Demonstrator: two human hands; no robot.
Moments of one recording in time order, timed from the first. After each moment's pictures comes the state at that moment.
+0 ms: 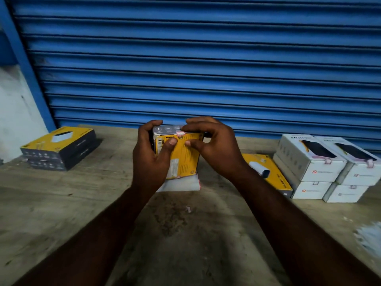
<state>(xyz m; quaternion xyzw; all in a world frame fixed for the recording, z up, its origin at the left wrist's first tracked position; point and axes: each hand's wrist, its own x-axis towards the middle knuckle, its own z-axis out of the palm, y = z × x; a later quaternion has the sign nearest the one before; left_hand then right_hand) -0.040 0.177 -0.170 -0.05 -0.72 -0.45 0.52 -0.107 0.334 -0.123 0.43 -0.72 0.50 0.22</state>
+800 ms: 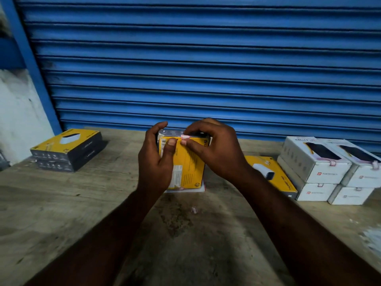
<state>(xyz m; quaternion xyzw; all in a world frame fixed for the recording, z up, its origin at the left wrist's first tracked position) -0.033 0.177 -0.171 -0.03 -0.73 -0.43 0.52 -0.088 0.330 -0.112 0.45 -0.73 0.44 0.26</state>
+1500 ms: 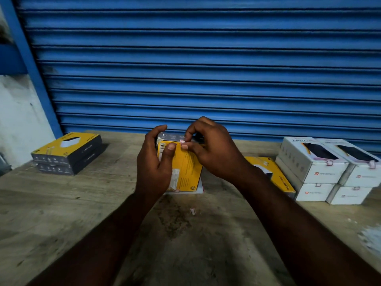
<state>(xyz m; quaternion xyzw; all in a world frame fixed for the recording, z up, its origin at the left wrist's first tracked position) -0.027 0.177 -0.169 -0.04 -0.75 -0.43 0.50 -0.086 0.332 -0.104 0.47 -0.76 0.38 0.23</state>
